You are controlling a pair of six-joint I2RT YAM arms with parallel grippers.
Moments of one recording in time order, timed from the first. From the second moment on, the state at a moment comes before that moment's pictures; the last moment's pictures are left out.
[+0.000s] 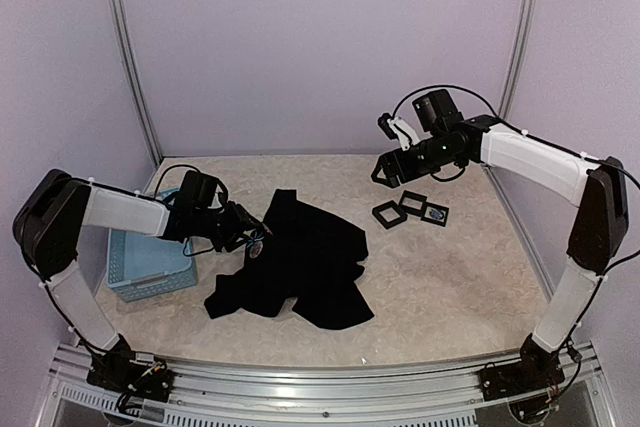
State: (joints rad) left arm -0.43 1.70 0.85 0.10 0.28 -1.05; right arm 0.52 1.74 1.56 -0.59 -0.19 0.00
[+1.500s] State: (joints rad) left arm -0.69 1.62 1.05 0.12 0.28 -0.87; right arm 0.57 1.76 1.70 -0.65 -0.36 0.07
